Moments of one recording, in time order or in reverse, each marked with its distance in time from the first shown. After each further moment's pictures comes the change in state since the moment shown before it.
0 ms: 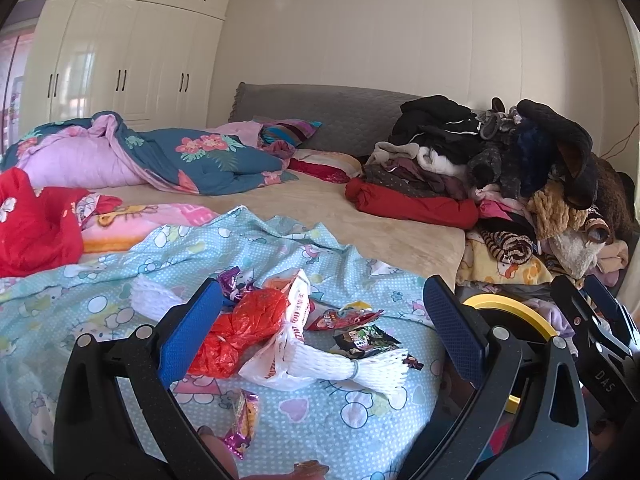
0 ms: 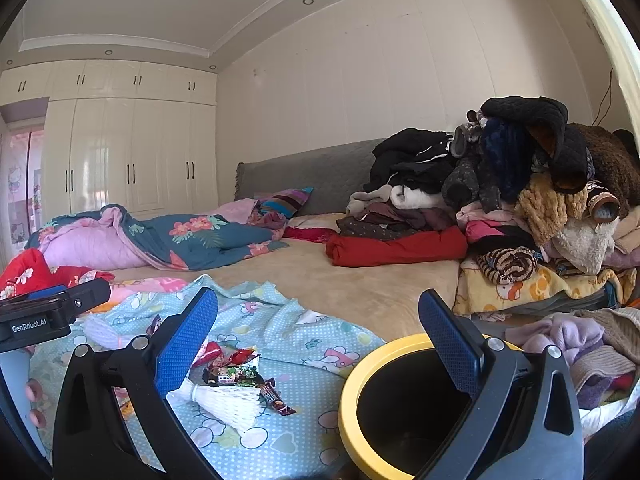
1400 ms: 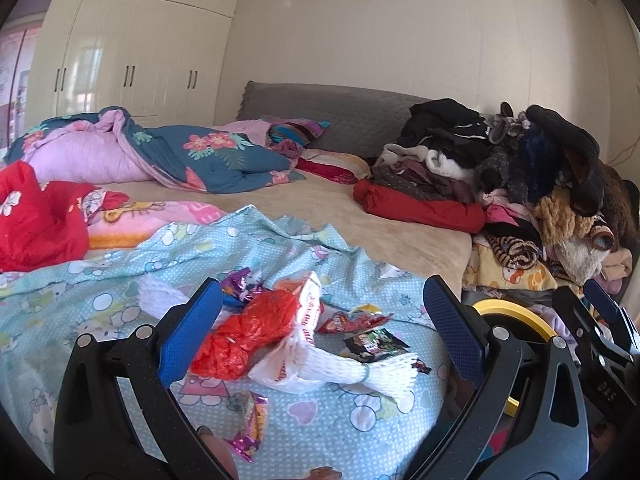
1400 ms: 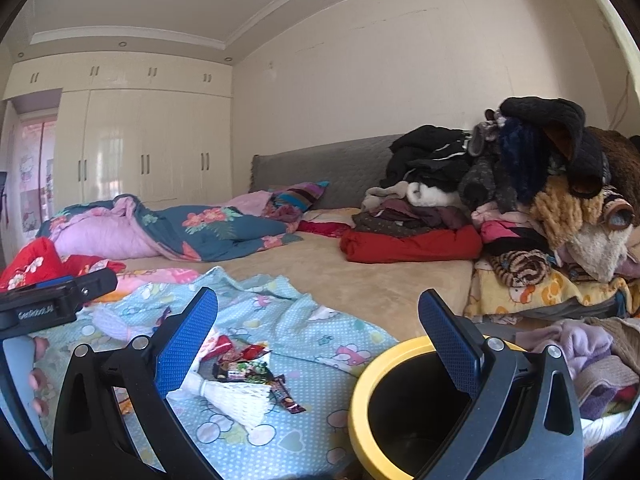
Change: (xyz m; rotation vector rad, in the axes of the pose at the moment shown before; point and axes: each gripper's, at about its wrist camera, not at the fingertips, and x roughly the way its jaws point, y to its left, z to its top) left arm 0.003 0.010 0.002 -0.037 0.000 0.028; right arm 0.009 0.009 0.002 -0.039 0.031 0.066
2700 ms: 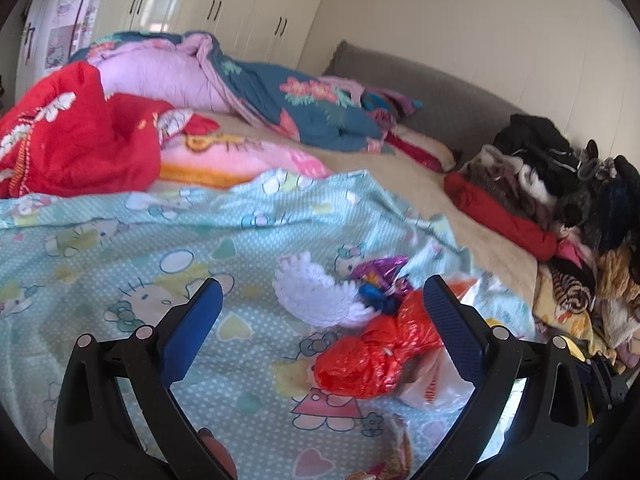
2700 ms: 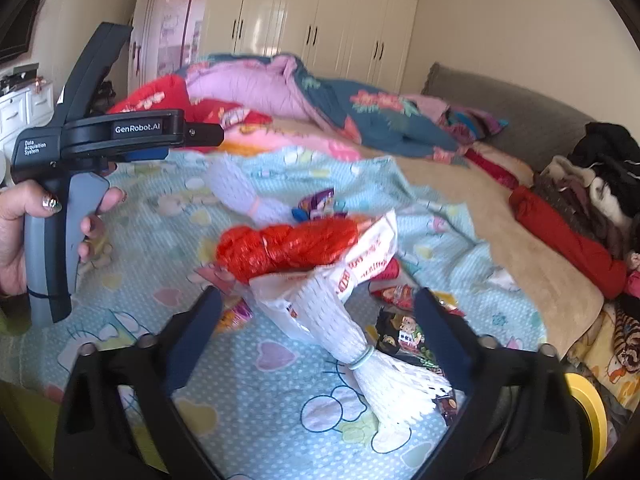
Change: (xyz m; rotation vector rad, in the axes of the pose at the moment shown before) left arm 0.057 0.154 -0.012 -0.258 0.153 0.177; right arm 0.103 0.135 -0.043 -0.415 0.422 0.521
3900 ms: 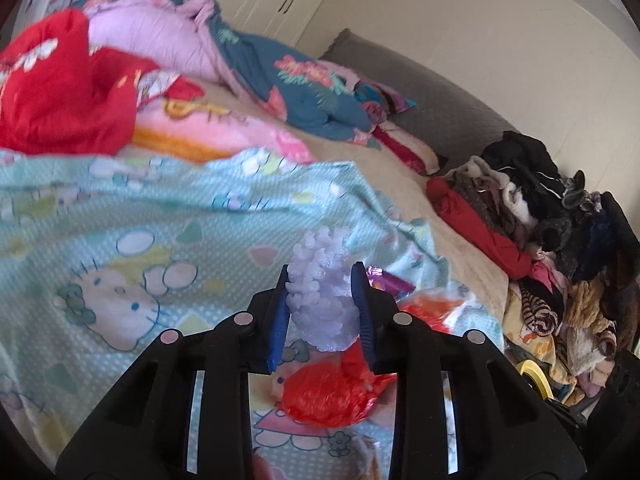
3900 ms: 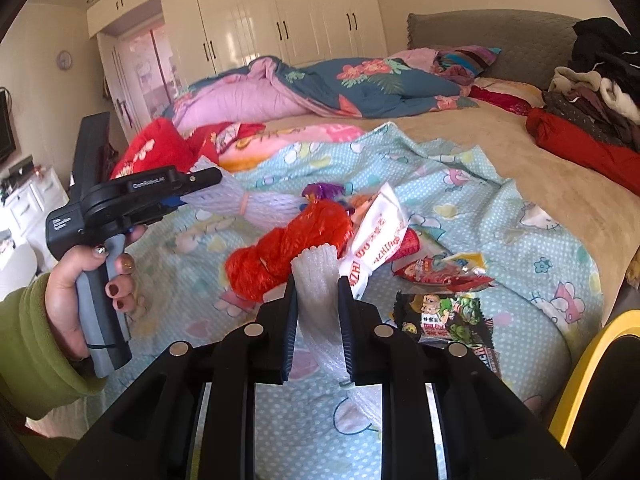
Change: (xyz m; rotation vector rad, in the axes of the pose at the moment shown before) left arm 0.022 0.006 0.015 -0.119 0.040 -0.117; right arm 0.004 -0.041 0.001 0.302 0.021 0.166
